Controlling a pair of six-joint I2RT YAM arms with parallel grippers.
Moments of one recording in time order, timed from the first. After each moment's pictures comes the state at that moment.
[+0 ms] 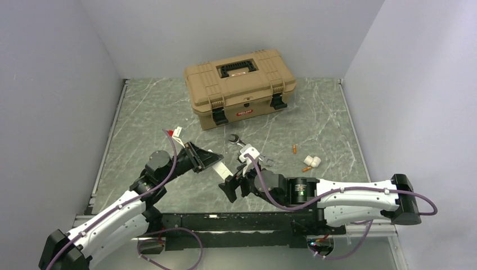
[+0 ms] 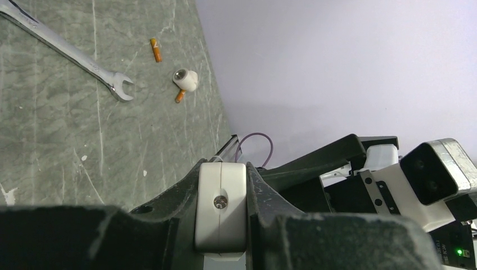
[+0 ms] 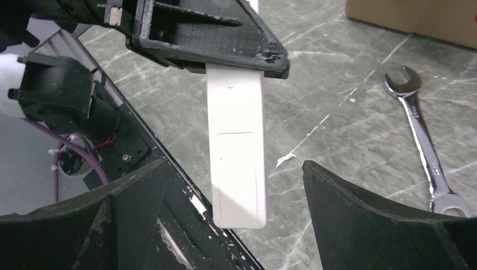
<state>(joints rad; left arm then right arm) -0.64 0.69 0.34 0.32 0.31 -1.20 1.45 1.02 0.77 -0.11 0.51 0.39</state>
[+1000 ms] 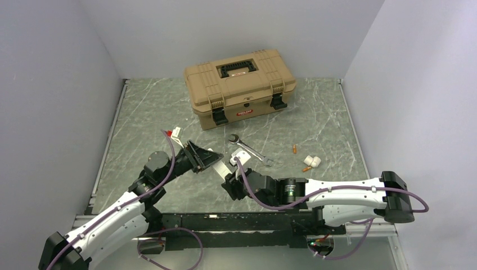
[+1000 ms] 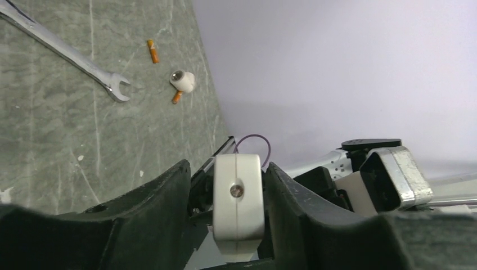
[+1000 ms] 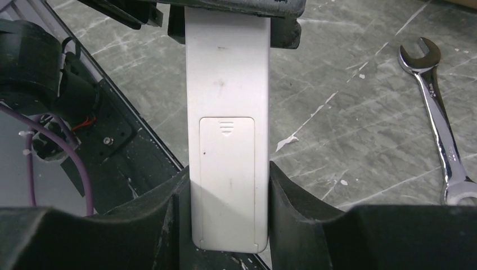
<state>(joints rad) -0.64 0.68 0.33 0.33 0.31 -1.21 1.43 1.13 0.77 -0.11 0.47 0.41</state>
